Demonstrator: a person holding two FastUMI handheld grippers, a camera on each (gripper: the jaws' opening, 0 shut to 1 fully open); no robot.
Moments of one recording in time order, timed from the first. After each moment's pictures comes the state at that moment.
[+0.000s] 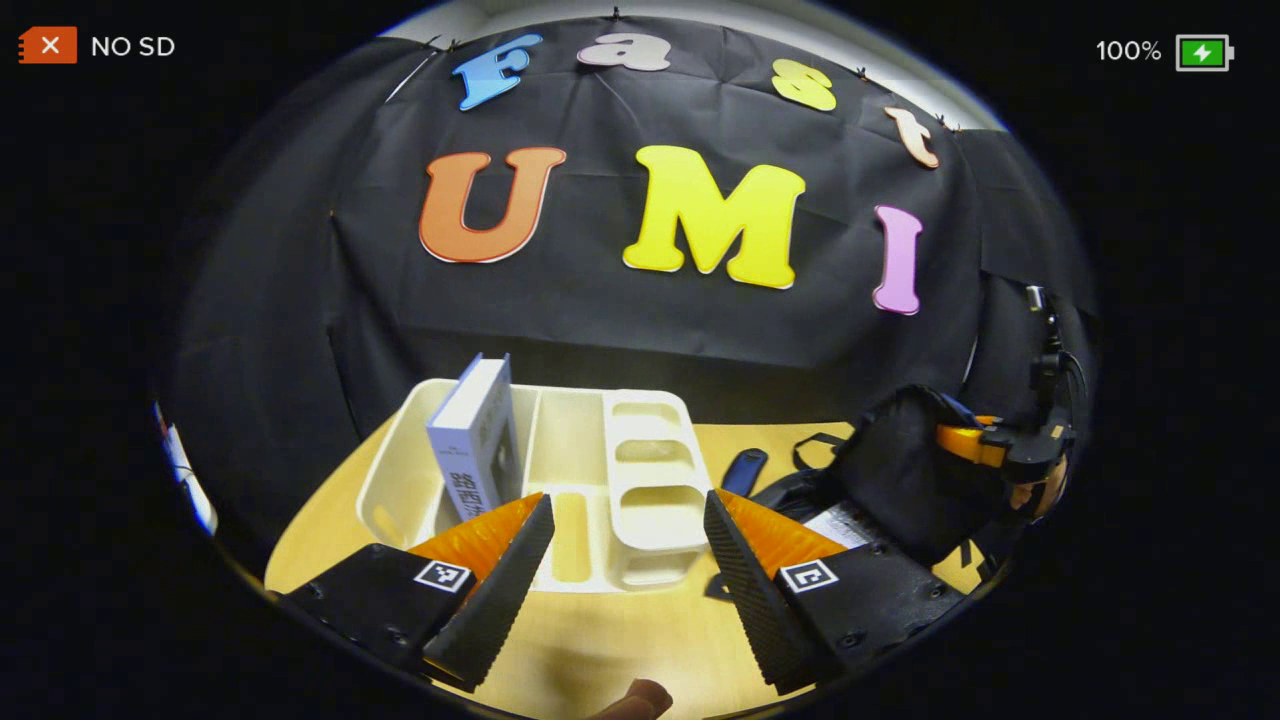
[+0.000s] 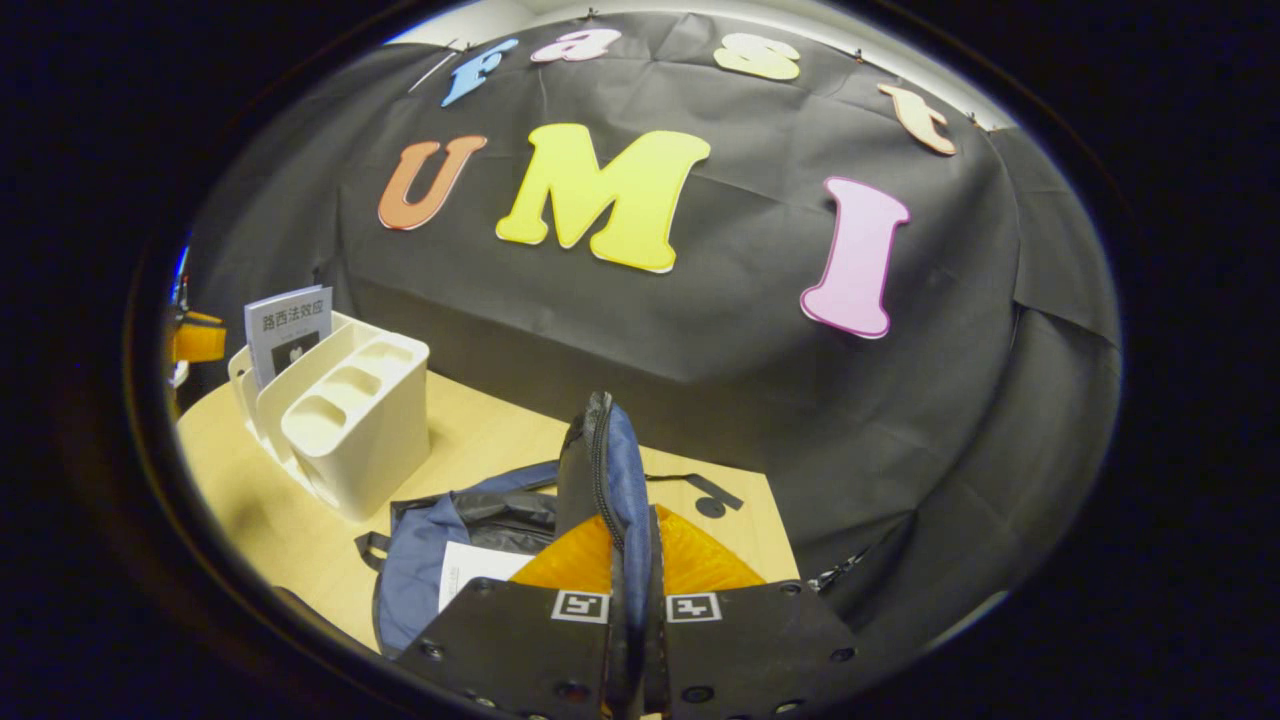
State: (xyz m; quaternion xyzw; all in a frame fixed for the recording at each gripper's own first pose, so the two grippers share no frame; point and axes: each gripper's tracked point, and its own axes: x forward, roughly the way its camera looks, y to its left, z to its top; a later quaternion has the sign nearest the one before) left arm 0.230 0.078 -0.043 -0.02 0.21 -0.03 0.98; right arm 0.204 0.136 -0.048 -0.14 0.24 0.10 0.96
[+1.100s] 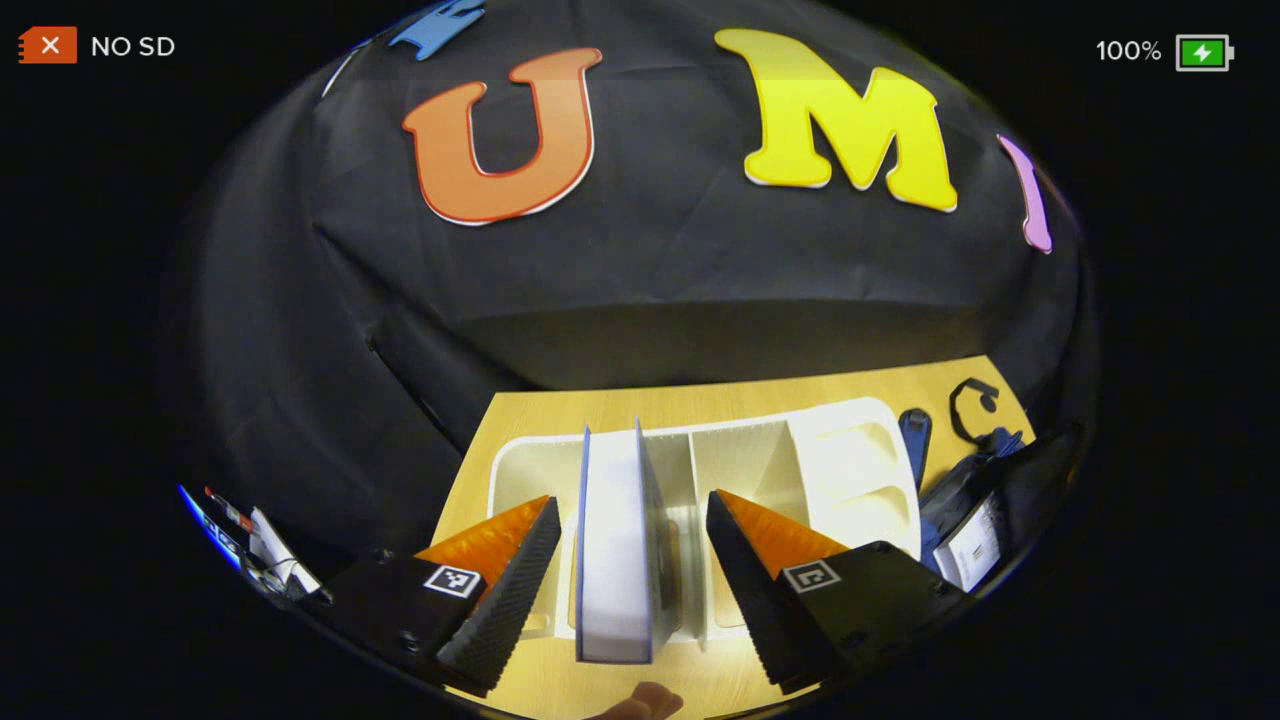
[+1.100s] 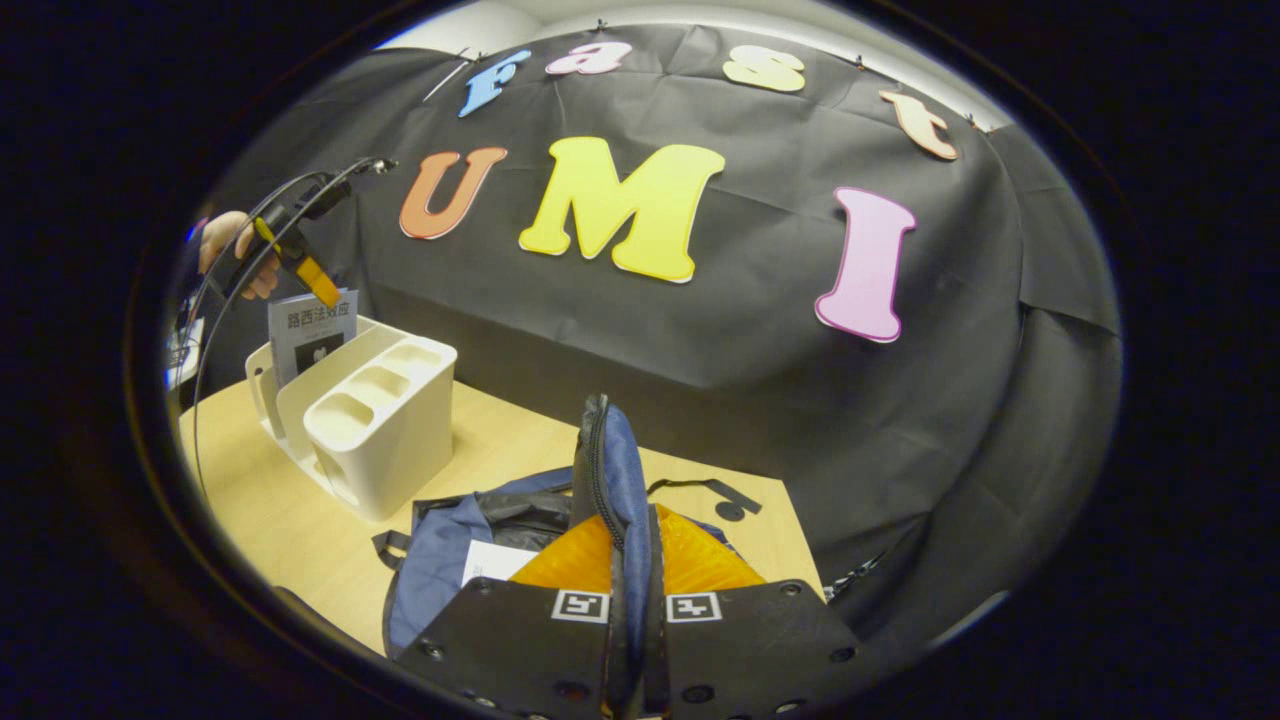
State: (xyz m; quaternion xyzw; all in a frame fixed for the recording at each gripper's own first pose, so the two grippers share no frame) left arm 0.383 0.201 -0.073 0.10 0.40 0.07 0.91; right arm 0.184 0.145 -0.058 -0.13 0.22 0.12 0.96
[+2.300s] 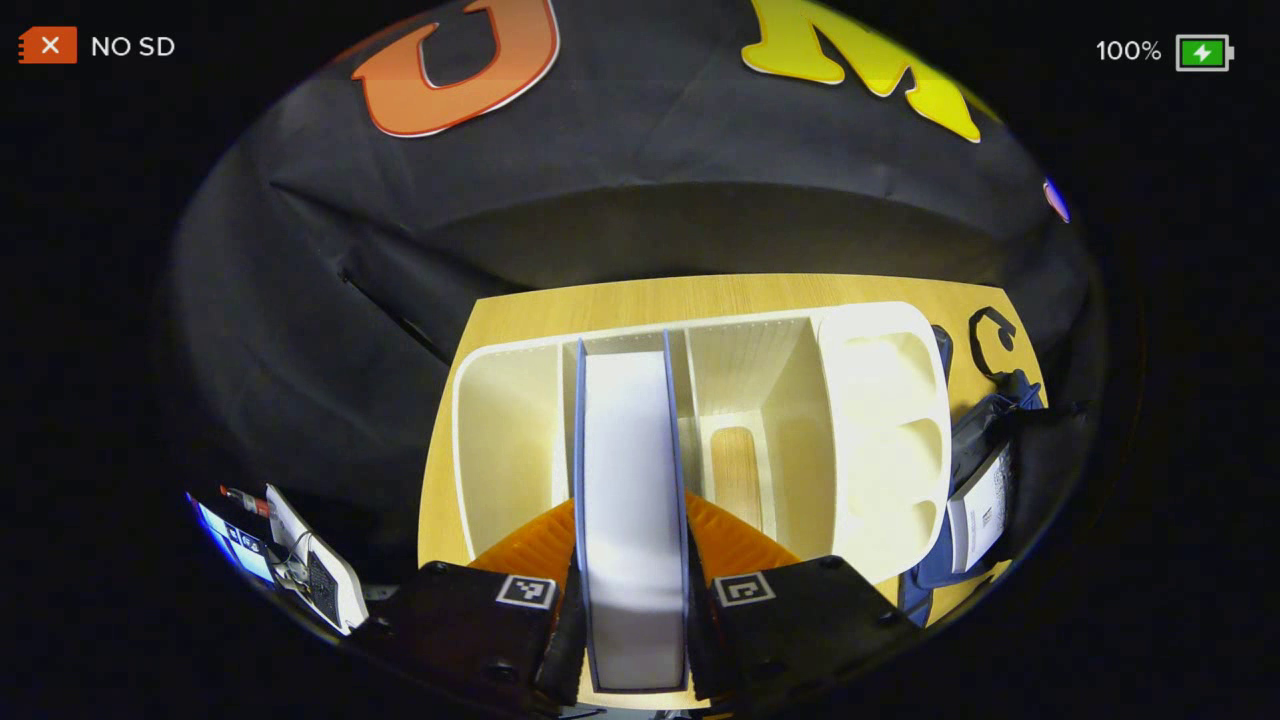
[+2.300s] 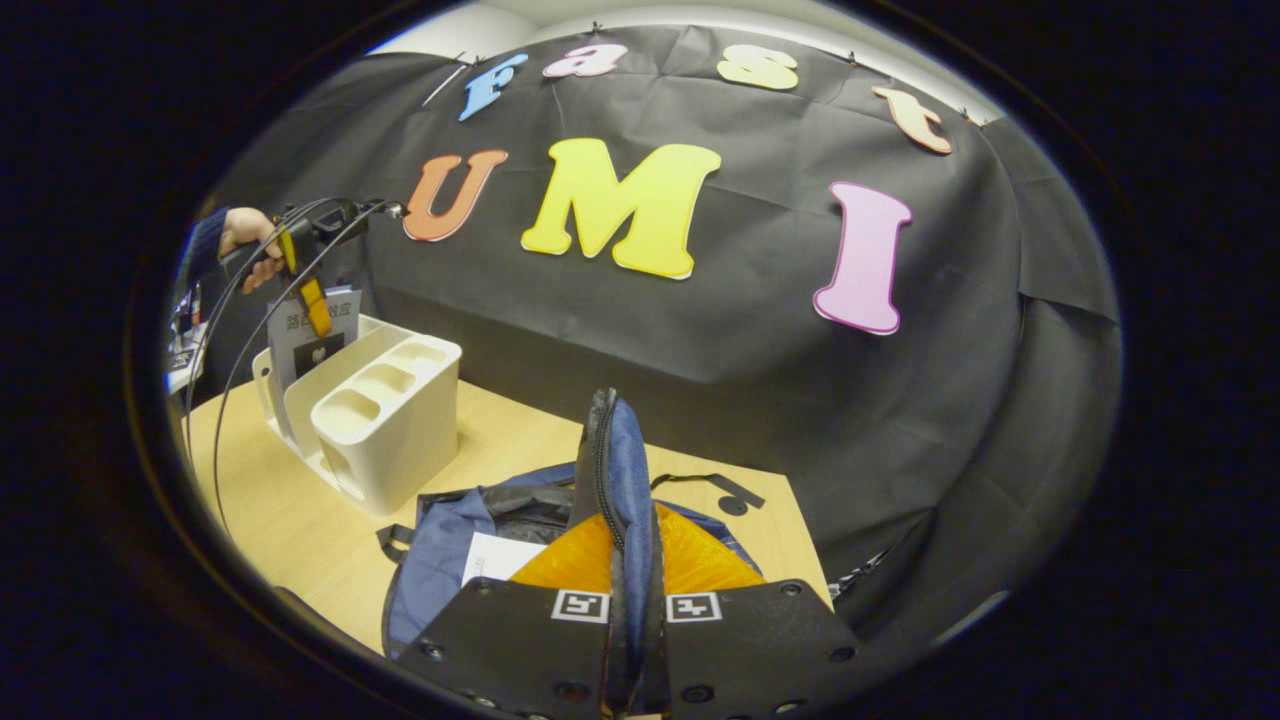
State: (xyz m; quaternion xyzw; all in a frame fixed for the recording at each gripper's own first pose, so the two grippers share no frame) left arm 0.345 0.192 -0.112 0.07 0.52 0.06 0.85; right arm 0.179 0.140 -0.064 -0.12 0.22 0.13 0.96
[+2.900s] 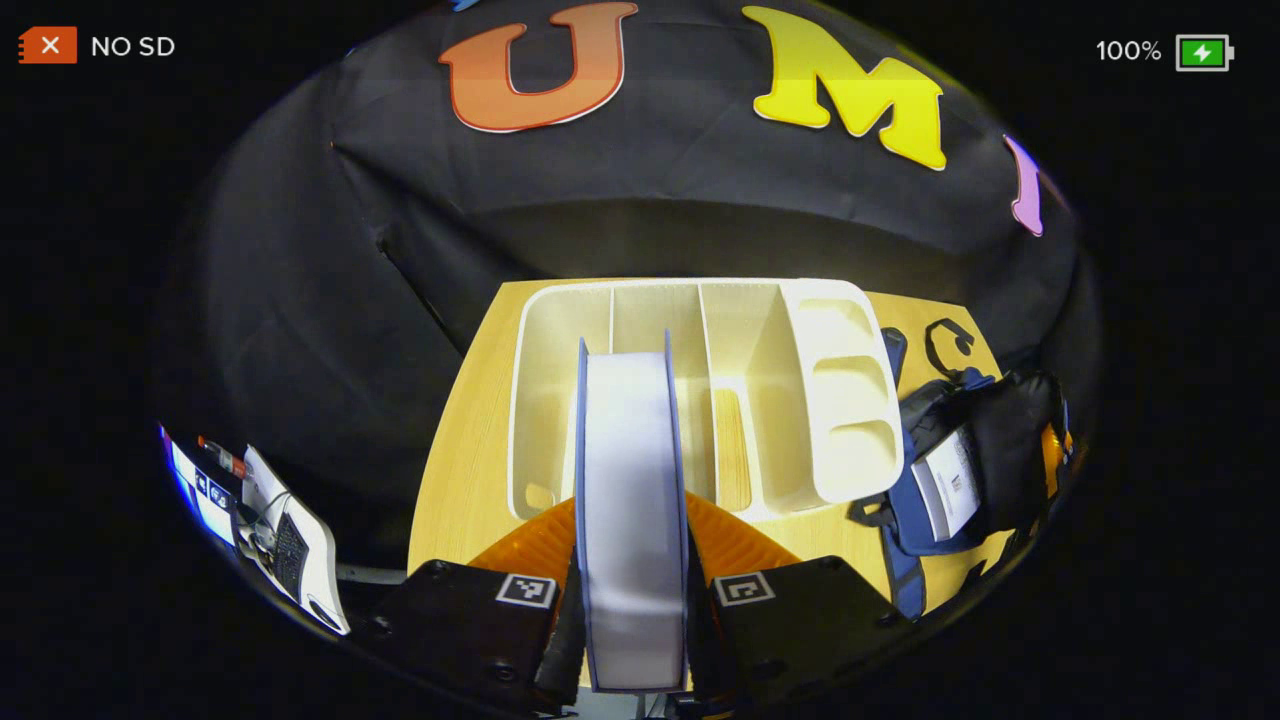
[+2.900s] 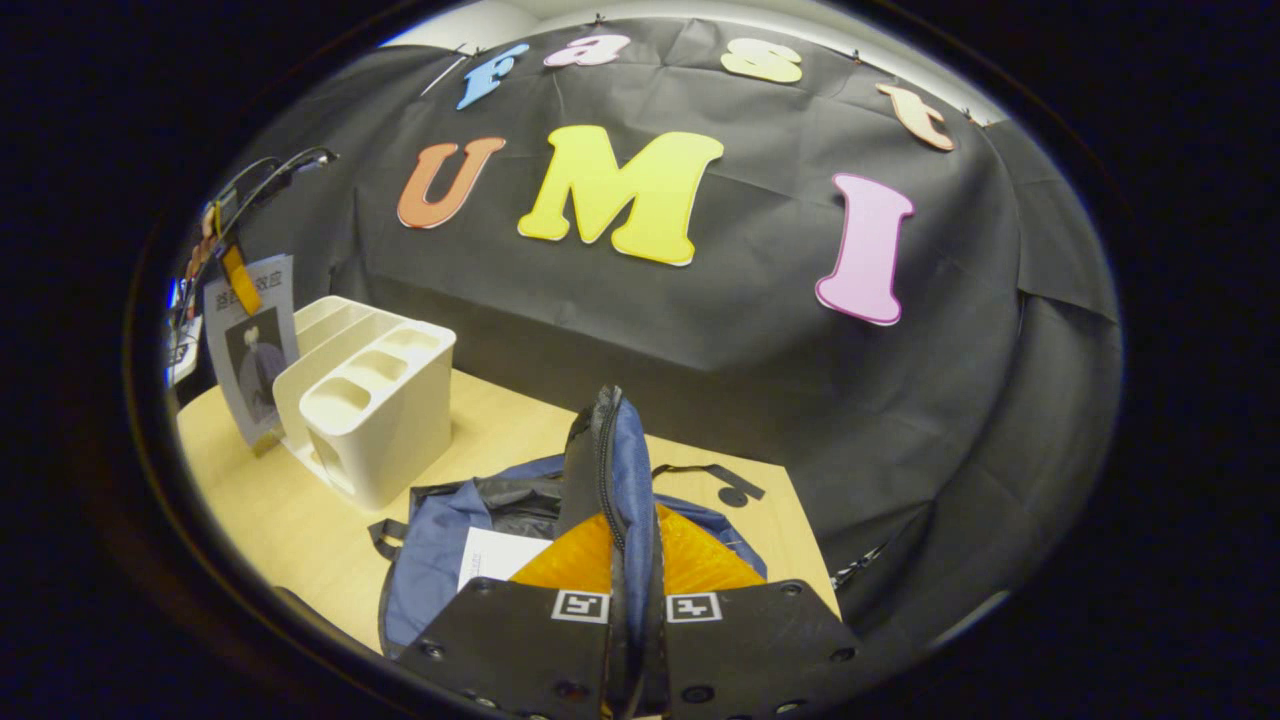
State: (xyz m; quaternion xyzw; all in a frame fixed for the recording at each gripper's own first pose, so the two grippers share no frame) left arm 0.234 0.190 -0.080 0.02 0.49 0.03 0.87; right arm 0.181 0.146 -0.081 -0.13 0.23 0.11 0.96
